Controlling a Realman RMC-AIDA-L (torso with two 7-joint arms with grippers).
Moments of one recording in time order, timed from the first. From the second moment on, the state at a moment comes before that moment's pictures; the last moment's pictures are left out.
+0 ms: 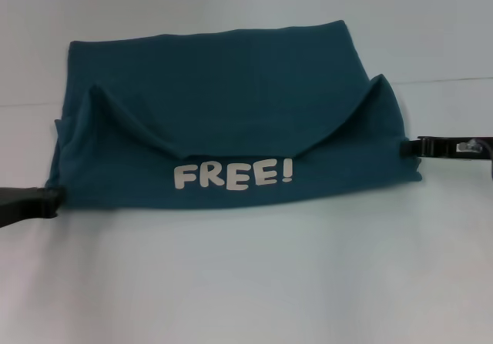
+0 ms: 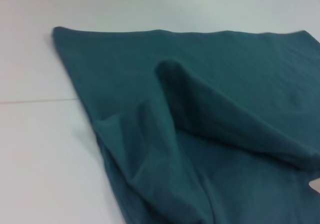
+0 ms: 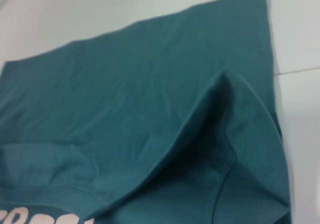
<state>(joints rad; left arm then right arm) -0.48 -2.14 0.73 0.81 2.20 0.92 -1.85 0.64 1.99 -0.71 -0.61 -2.24 -0.97 2.17</state>
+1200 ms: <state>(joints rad) -0.31 -2.11 0.45 0.90 2.25 1.58 -1.86 0.29 1.97 -0.48 -0.77 -2.15 -1.56 1.82</state>
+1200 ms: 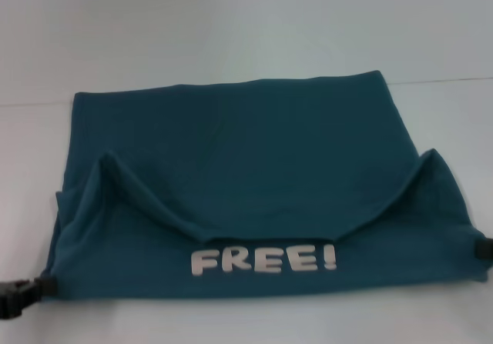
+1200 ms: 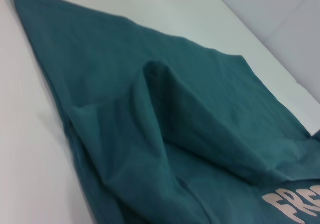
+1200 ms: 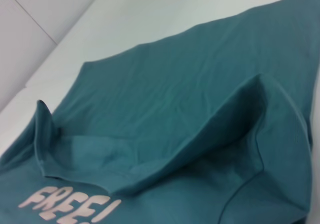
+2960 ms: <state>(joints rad) -0.24 -2.12 0.38 0.91 2.37 1.84 -1.78 0.12 1.97 -0.32 -0.78 -2.24 -1.83 1.68</state>
